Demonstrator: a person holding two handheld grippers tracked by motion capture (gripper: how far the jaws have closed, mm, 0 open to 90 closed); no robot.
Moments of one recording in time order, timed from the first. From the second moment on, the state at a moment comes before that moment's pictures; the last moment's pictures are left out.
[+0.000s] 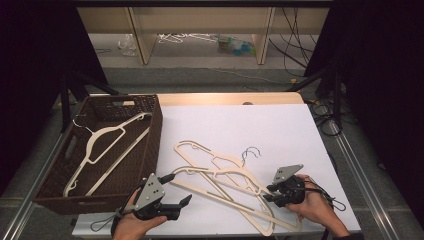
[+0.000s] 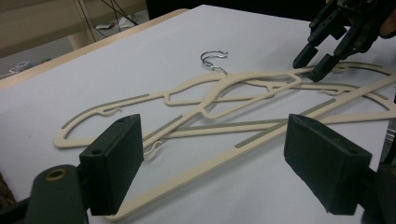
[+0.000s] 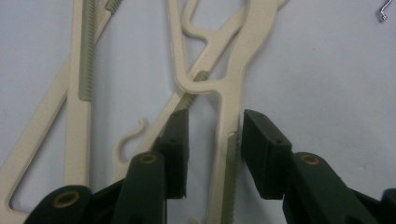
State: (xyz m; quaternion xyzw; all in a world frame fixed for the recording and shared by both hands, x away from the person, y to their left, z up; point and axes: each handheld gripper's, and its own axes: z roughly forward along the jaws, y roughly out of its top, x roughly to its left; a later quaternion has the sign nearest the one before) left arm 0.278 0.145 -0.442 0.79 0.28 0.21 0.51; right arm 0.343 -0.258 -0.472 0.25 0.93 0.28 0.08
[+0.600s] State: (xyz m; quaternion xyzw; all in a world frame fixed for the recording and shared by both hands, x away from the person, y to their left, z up) left arm 0.286 0.134 -0.447 0.80 0.28 0.20 0.50; right arm 0.350 -0.255 -0.468 0.28 0.92 0.25 0.07
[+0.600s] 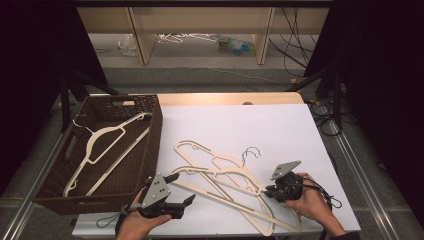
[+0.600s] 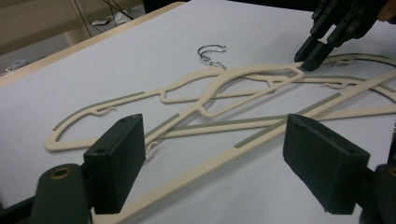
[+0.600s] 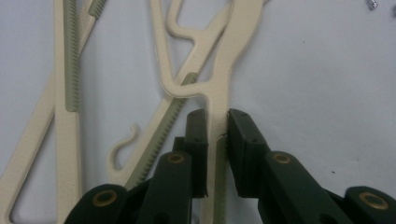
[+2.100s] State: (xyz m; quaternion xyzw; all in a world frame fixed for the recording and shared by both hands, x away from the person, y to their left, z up) left arm 0.381 0.031 -0.474 0.86 0.25 0.18 0.40; right arm 0.332 -0.245 -0.430 0.22 0.94 0.23 0.14
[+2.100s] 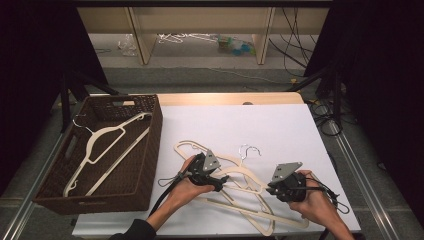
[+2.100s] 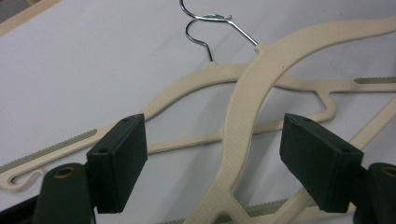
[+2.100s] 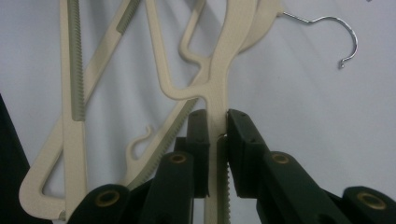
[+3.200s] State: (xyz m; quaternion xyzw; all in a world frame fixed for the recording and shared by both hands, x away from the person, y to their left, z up) left arm 0.383 0.016 -0.453 0.91 0.10 0.13 0.38; right arm 0.326 -0.244 -0.427 0.18 0.94 0.25 0.14
